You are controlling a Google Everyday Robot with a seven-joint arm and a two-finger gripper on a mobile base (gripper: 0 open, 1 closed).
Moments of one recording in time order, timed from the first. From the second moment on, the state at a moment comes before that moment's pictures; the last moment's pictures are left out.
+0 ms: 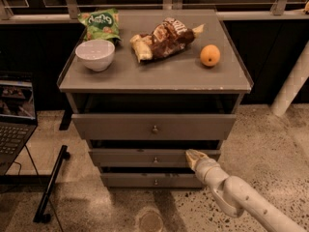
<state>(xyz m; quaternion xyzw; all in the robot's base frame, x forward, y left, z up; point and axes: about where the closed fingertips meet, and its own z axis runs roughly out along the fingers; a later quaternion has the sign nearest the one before) 0.613 -0.188 0.452 -0.14 0.81 0.13 0.56</state>
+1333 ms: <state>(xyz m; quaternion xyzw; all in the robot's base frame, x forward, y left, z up) 0.670 -0.190 0.448 -0.17 0.82 0.08 0.54</state>
